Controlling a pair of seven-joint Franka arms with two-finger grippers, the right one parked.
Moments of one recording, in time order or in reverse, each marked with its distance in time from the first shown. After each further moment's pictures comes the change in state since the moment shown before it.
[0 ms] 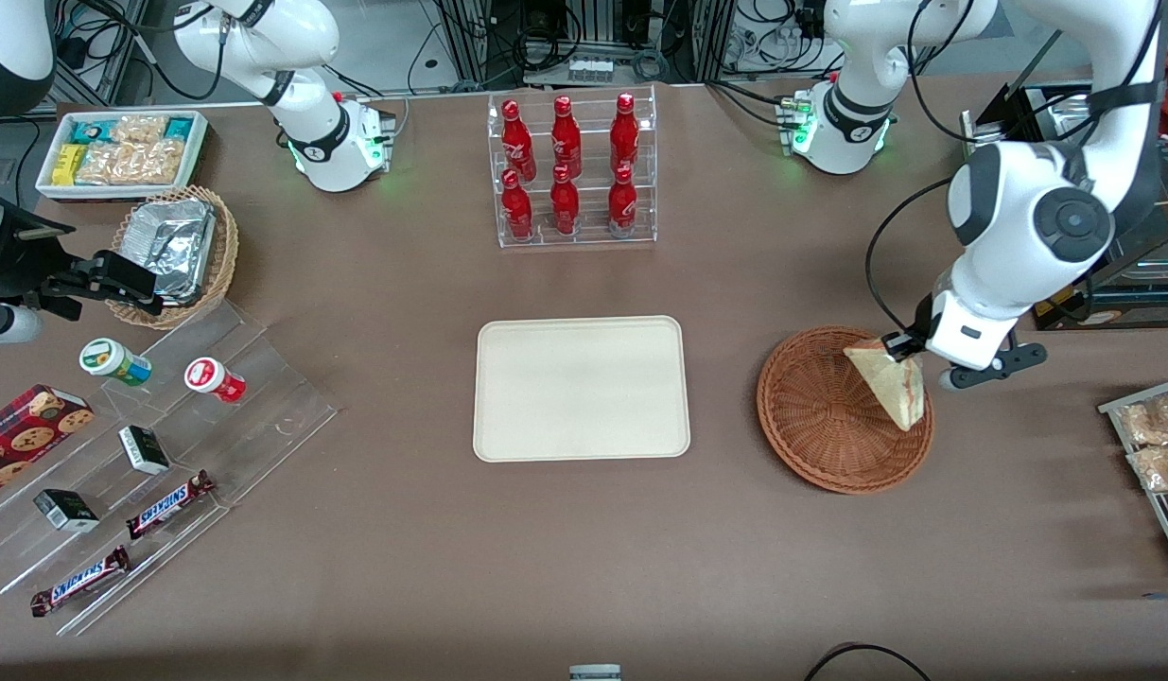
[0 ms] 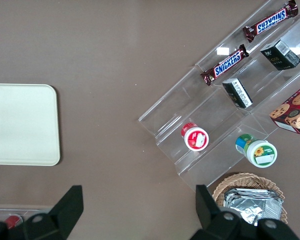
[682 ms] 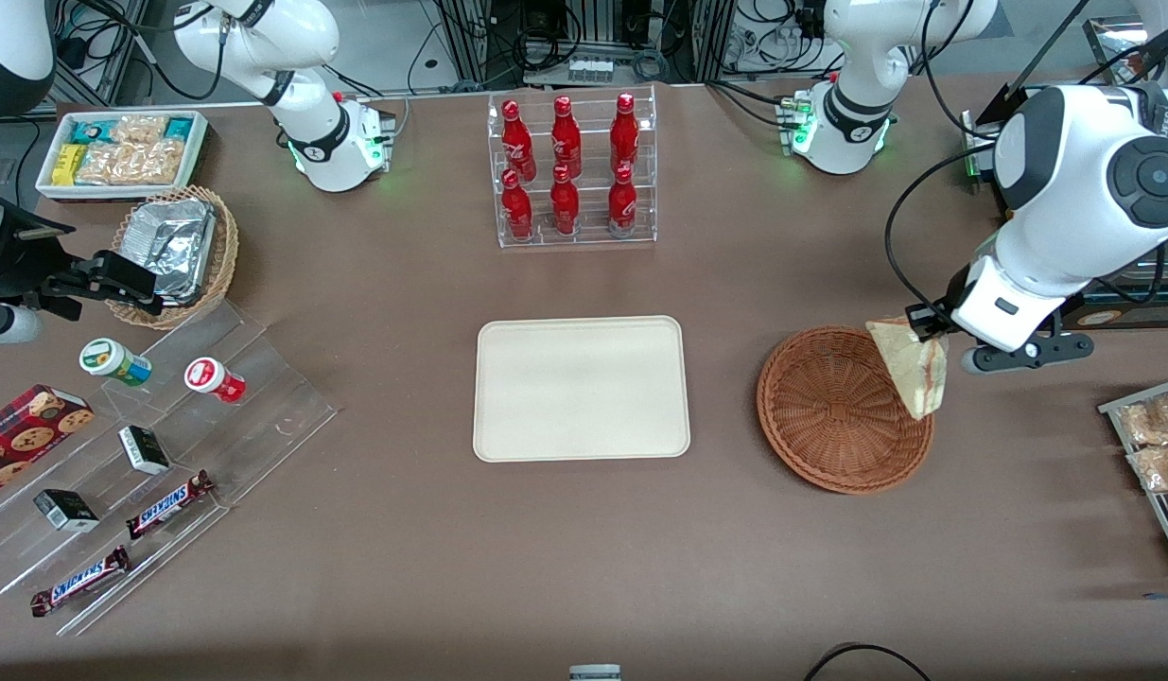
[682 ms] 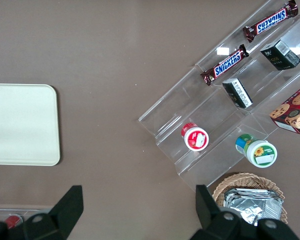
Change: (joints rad) arm -0.002 -0.010 -0.040 0.202 0.000 -0.257 0.175
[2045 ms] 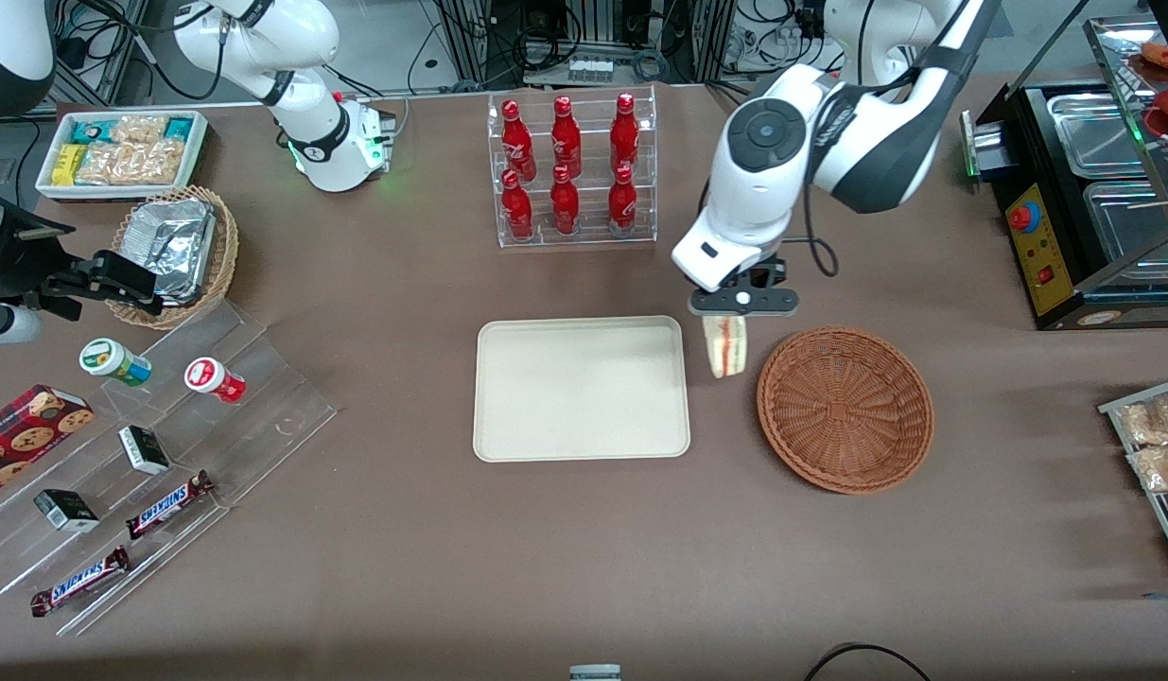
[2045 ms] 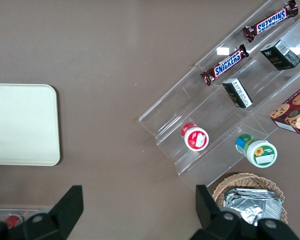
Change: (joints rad) arm -0.020 0.114 -0.485 -0.007 0.118 0.090 -0.422
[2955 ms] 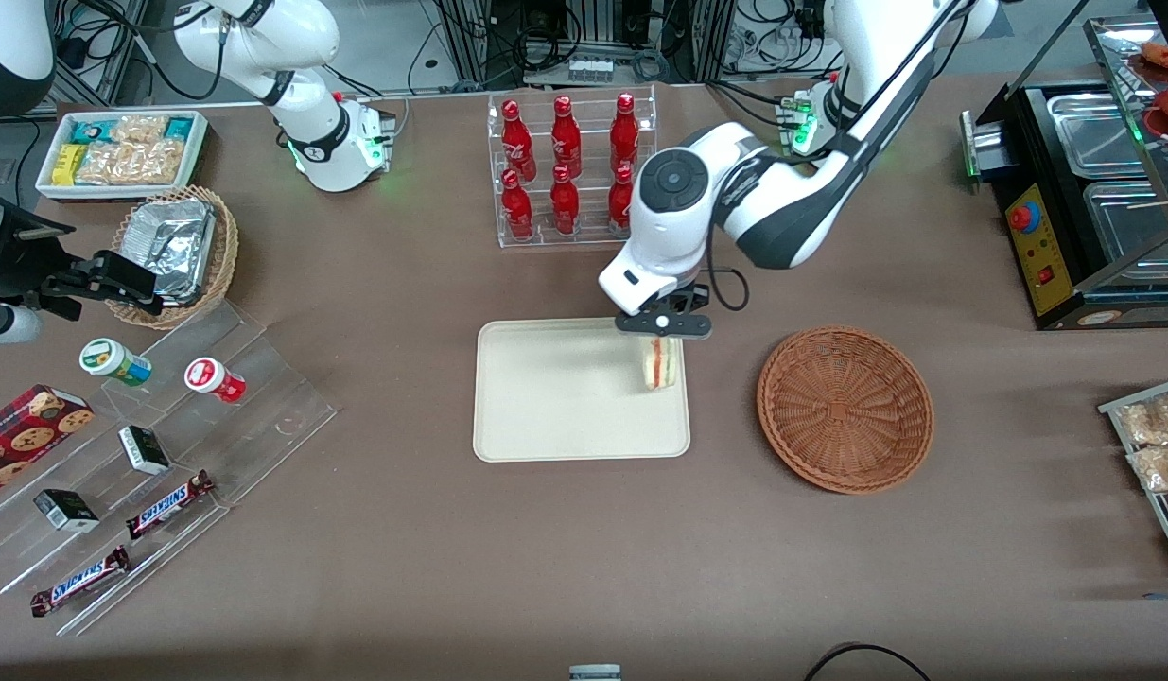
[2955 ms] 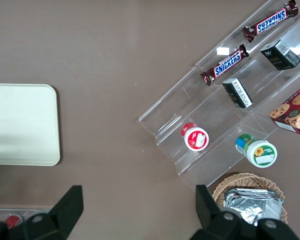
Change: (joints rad) arm -0.050 0.284 -0.105 0.119 0.185 0.084 -0.182
